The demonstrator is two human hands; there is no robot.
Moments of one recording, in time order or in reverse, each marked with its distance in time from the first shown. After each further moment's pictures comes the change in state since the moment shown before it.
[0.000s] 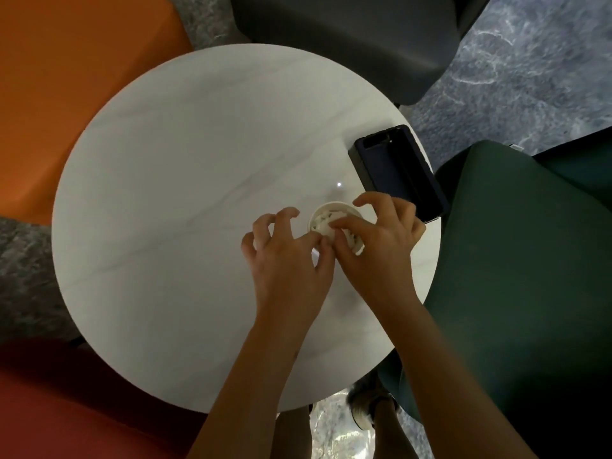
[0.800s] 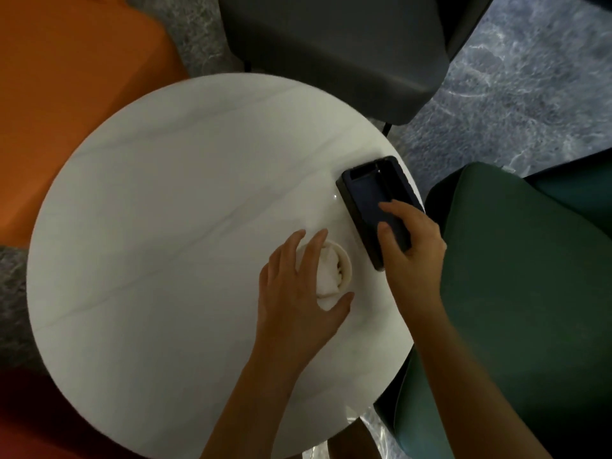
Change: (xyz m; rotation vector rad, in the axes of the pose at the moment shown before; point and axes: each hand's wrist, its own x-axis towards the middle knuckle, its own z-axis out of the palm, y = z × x) left_hand 0.013 0.006 0.021 -0.123 -0.182 0.104; right_hand 0.038 0.047 -0.014 0.313 0.047 0.315
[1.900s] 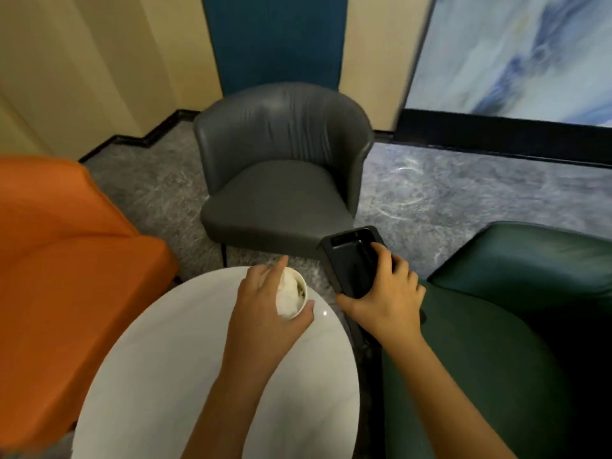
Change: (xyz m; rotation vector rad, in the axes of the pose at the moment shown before) left_hand 0.057 0.181 -0.150 0.068 0.126 0.191; right_hand 0.044 -0.120 -0.188 -0.352 0.137 0.053
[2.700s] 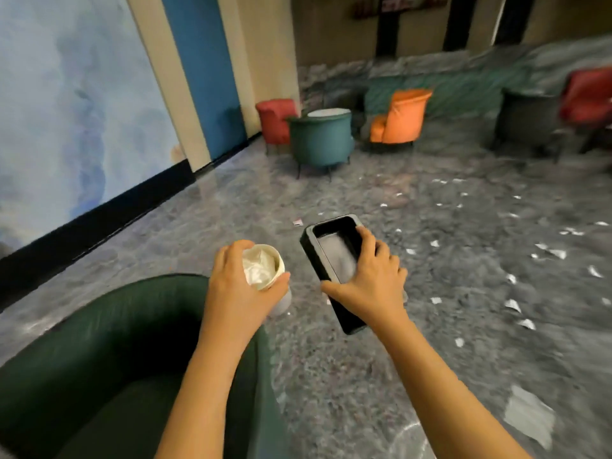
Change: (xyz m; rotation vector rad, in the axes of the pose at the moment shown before) left_hand -0.402 0.539 0.133 -0.626 -0.654 1.142; right_hand -0.461 0.388 -0.427 -0.160 0.914 1.046
